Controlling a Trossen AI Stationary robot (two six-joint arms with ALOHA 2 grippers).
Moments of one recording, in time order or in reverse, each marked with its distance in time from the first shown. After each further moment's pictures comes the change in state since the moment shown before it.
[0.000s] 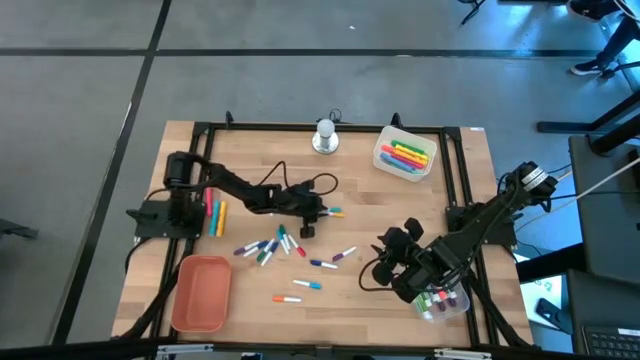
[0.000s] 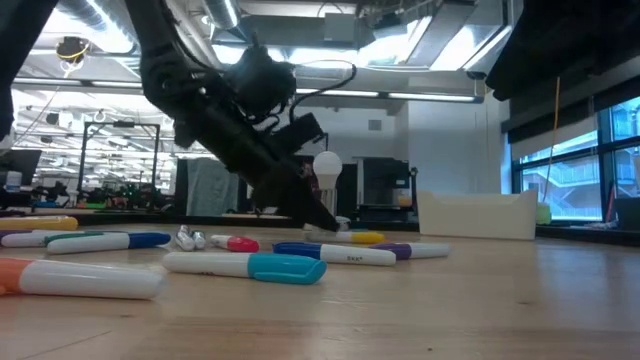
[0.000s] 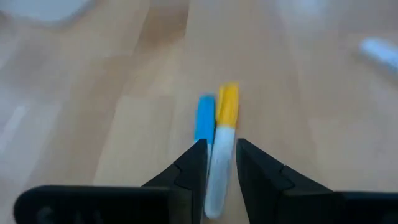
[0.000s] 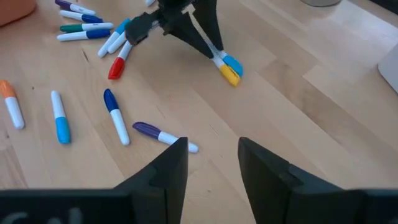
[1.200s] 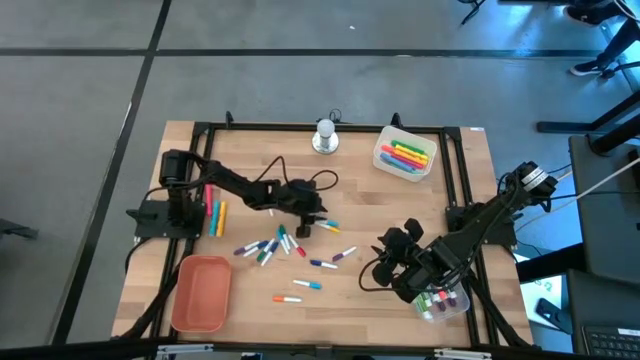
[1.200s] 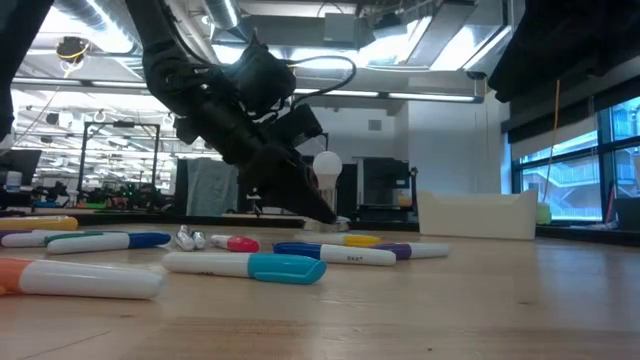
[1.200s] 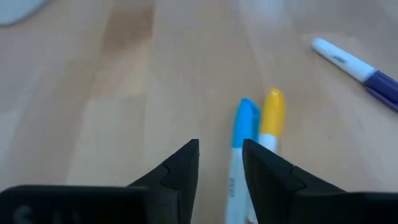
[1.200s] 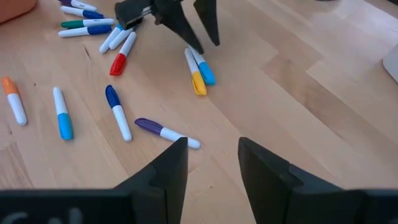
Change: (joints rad) left arm 0.027 -0.025 0.003 -0.065 0.170 0.034; right arm 0.000 0.000 0.000 0.002 -0.018 0.004
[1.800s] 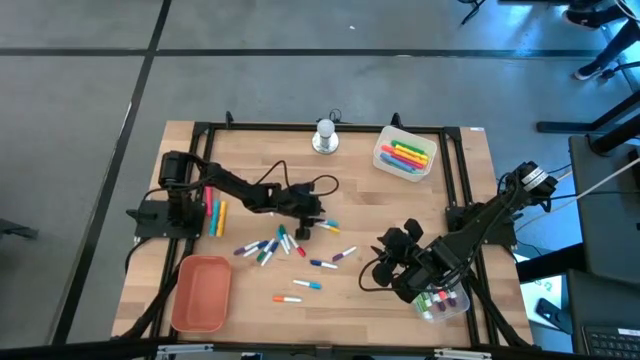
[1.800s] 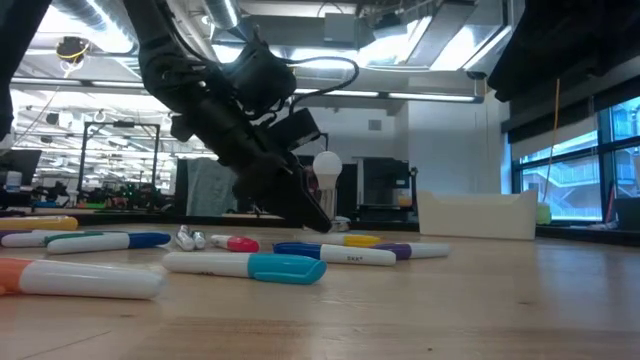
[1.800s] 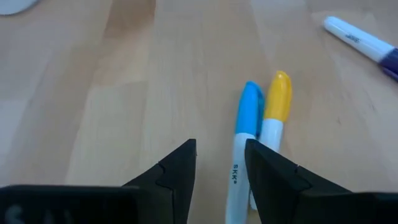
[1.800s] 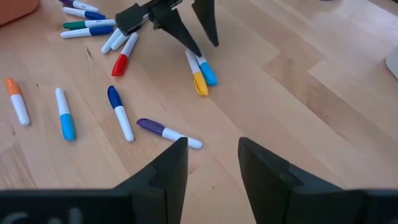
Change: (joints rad) left arm -0.031 -0.001 0.000 -0.040 -0.085 0.010; right arm 0.000 0.000 0.000 0.008 -0.001 -0.001
